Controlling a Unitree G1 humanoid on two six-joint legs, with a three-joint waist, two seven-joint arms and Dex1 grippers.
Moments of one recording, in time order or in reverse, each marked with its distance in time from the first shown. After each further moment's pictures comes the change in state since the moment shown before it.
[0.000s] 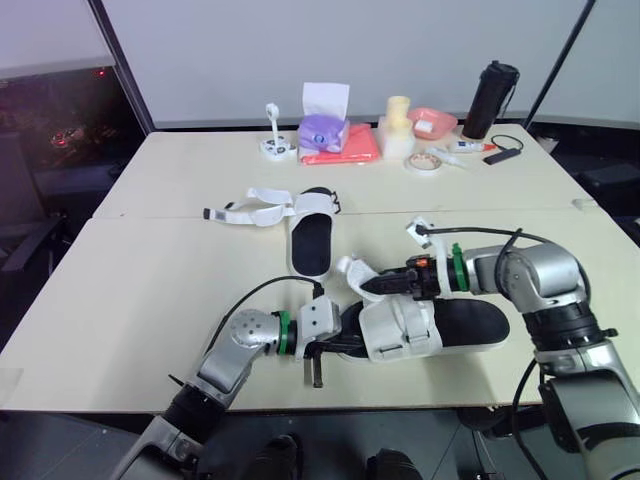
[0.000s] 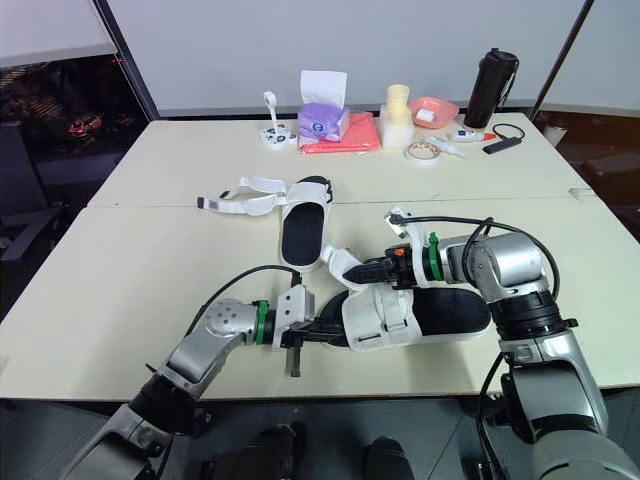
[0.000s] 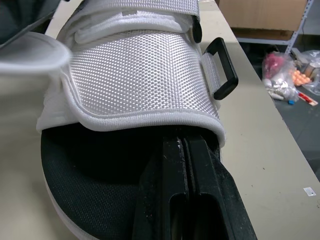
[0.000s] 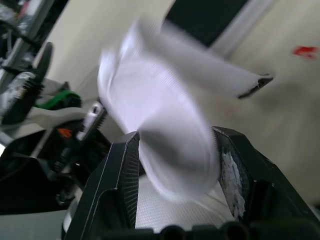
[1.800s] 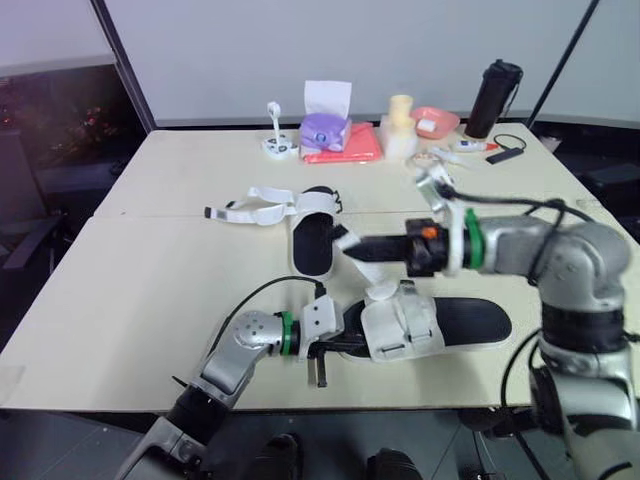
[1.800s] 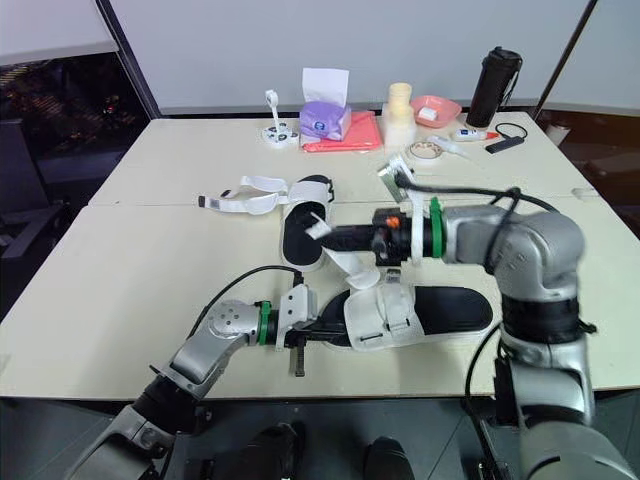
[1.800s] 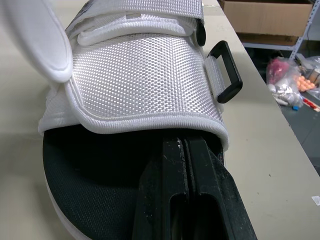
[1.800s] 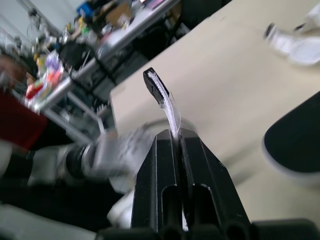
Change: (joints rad) left arm 0.000 -0.021 0.001 0.012 0.000 -0.005 0.018; right arm 0.051 0.007 -0.261 -0.491 0.320 0.151 -0.108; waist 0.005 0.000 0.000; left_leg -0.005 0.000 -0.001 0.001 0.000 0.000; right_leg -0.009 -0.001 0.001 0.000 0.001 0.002
